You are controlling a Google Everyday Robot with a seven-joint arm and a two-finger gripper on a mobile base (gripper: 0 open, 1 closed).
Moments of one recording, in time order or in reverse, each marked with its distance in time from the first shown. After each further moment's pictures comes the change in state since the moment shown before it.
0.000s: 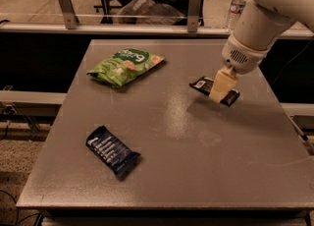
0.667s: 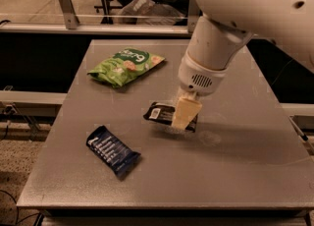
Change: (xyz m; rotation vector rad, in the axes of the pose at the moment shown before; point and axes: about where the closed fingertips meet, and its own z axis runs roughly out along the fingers) arm -0.042 0.127 0.010 -0.153 -0.032 -0.420
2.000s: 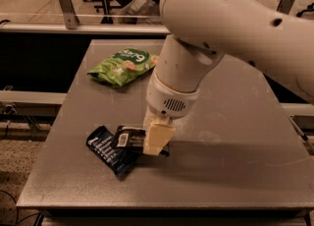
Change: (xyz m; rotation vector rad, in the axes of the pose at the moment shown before) arm -0.051 0.069 0.021 -0.069 -0.064 -0.216
